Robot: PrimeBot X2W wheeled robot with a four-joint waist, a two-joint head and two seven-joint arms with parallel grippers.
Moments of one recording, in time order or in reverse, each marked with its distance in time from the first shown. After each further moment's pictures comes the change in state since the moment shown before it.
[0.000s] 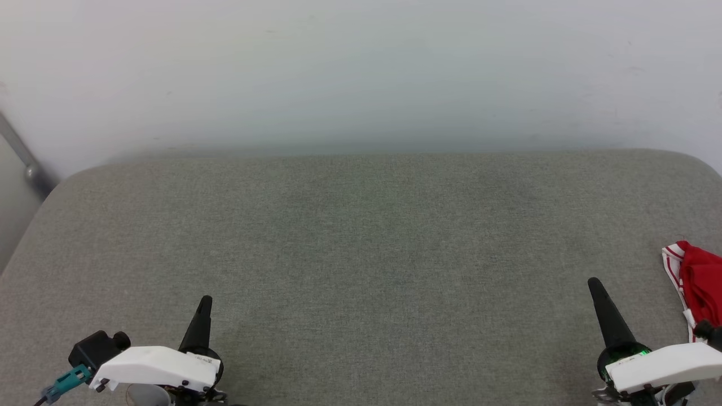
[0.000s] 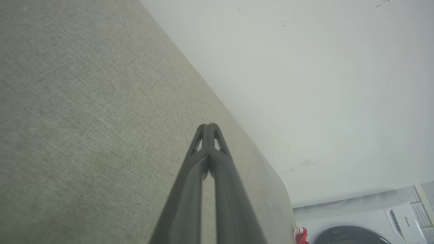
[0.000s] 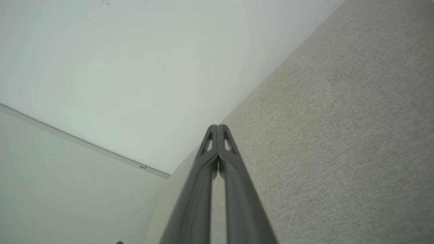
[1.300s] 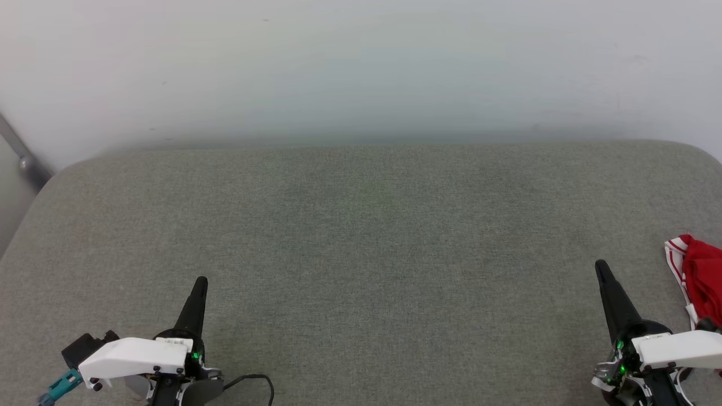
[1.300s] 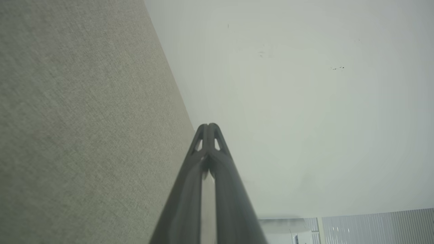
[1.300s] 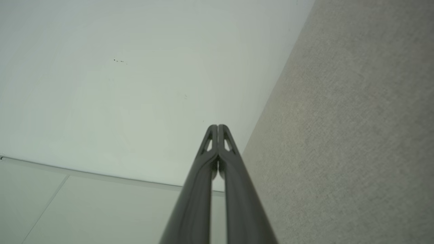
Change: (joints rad) left arm -0.043 -0.090 0.141 0.021 -0.282 -0.087 0.102; right arm -0.081 0.007 -0.024 0.096 0.393 0.000 0.009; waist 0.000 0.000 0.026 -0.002
